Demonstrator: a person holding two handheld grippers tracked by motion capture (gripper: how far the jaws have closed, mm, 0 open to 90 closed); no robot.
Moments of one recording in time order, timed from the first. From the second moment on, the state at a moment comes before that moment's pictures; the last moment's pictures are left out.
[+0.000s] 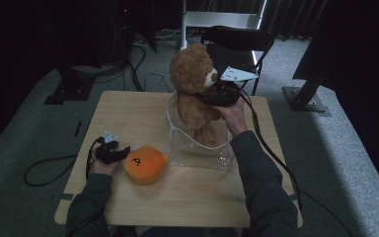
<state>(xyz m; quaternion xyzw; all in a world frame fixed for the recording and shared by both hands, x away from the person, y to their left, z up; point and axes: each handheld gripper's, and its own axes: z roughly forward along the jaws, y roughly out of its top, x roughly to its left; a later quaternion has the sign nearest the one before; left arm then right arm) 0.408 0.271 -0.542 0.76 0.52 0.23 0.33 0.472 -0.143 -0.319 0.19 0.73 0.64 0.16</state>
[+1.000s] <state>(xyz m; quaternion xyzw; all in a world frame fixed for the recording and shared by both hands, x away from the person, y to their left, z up) 0.408 0.271 -0.542 0.76 0.52 0.23 0.32 0.472 -0.109 -0.326 0.18 0.77 0.60 0.14</state>
